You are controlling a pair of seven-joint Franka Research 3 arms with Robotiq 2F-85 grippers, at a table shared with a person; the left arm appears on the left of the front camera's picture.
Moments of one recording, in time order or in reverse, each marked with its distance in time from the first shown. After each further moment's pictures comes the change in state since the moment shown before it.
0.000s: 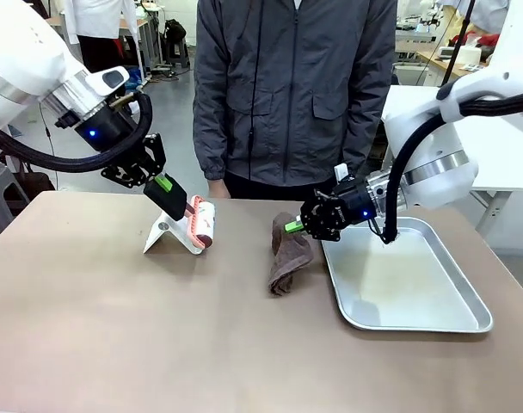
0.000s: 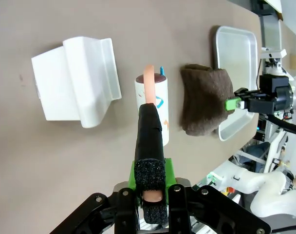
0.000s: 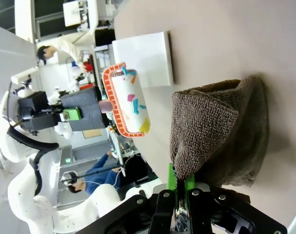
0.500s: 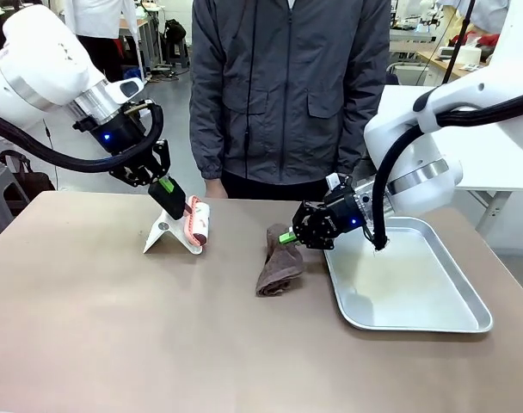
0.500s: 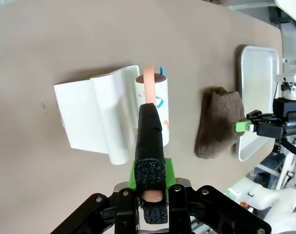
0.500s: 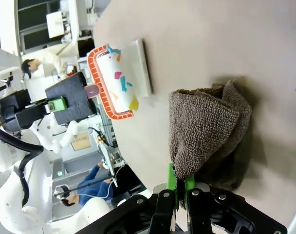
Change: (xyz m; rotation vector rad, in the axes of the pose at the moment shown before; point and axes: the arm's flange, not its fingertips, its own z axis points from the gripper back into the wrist) left arm 0.039 0.012 -0.017 0.096 -0.029 0.009; right arm 0.003 -0.011 -0.019 -0.076 -0.035 -0.049
